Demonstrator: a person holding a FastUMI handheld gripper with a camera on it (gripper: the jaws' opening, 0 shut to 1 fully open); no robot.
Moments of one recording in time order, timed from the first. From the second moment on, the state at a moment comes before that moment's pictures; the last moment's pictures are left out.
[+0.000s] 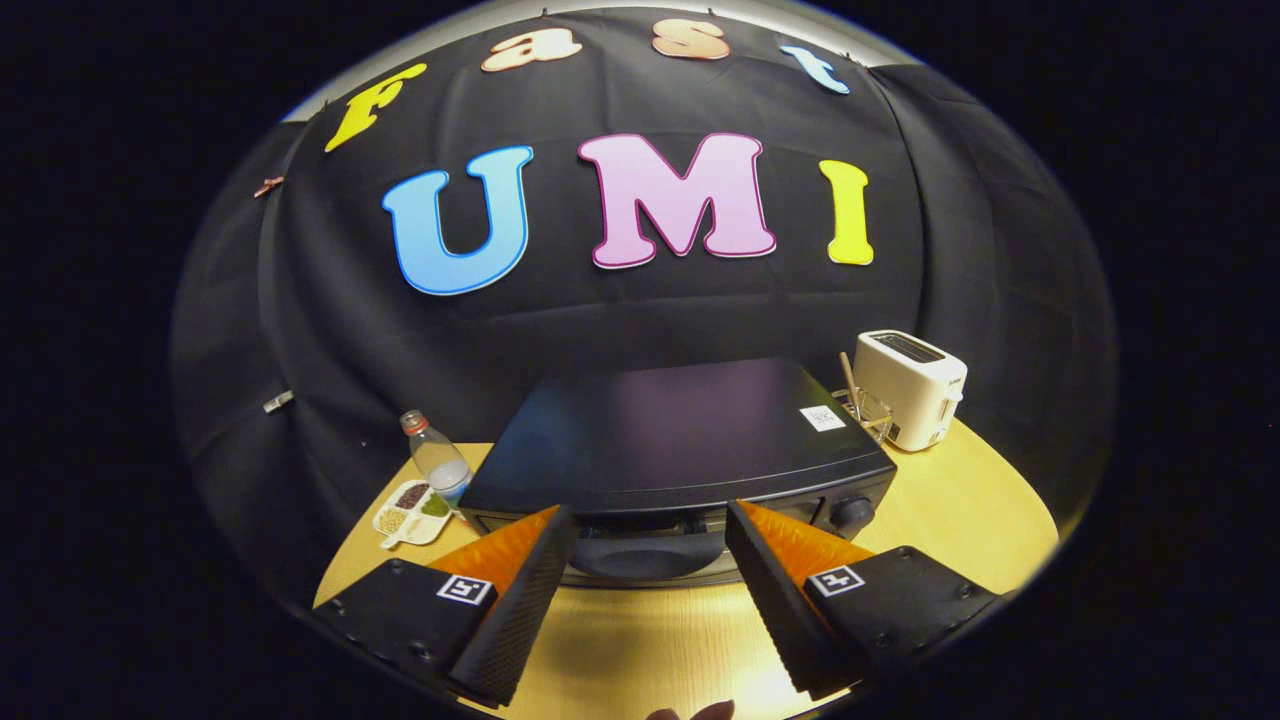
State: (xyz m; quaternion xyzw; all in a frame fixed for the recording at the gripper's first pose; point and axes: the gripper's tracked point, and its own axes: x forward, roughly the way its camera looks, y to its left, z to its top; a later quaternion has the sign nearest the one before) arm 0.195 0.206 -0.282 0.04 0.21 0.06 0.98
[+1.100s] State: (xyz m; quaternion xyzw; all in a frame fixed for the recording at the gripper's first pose) arm 0.079 0.195 -0.402 0.00 0.33 0.05 0.94
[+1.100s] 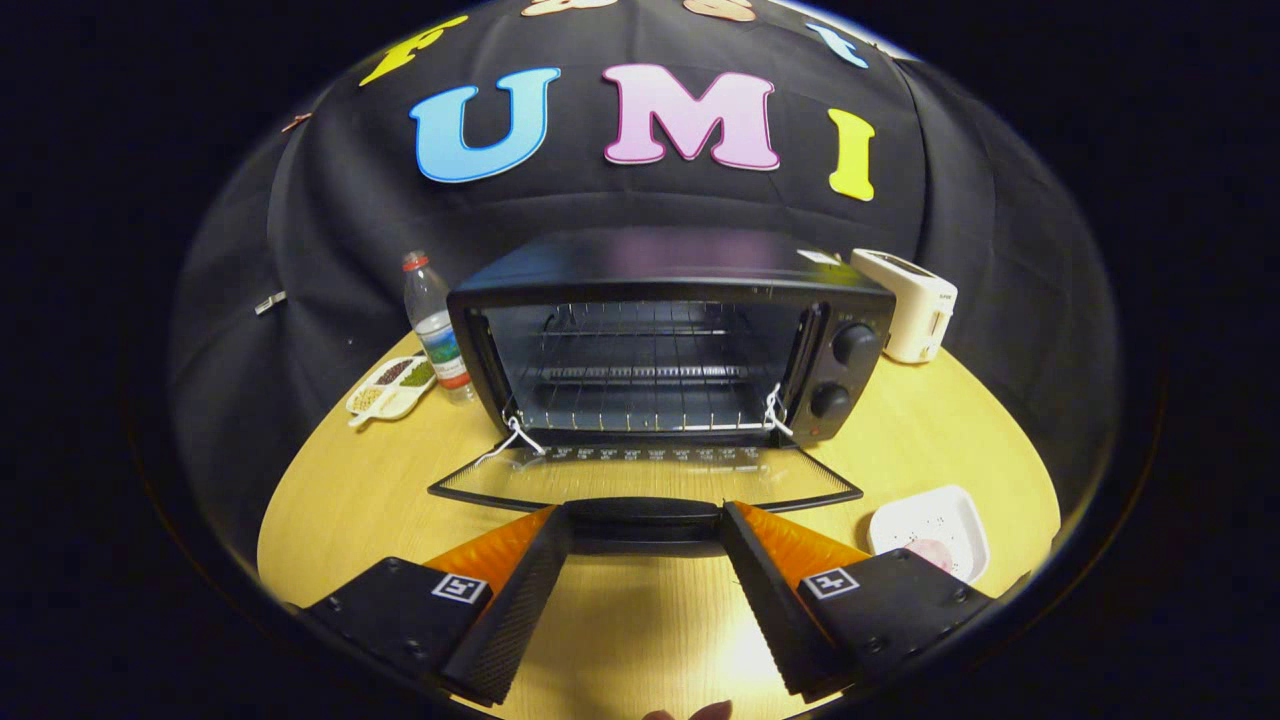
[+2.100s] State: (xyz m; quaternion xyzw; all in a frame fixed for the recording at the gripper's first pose) arm 0.009 -0.002 -0.334 0.02 0.53 0.15 0.83
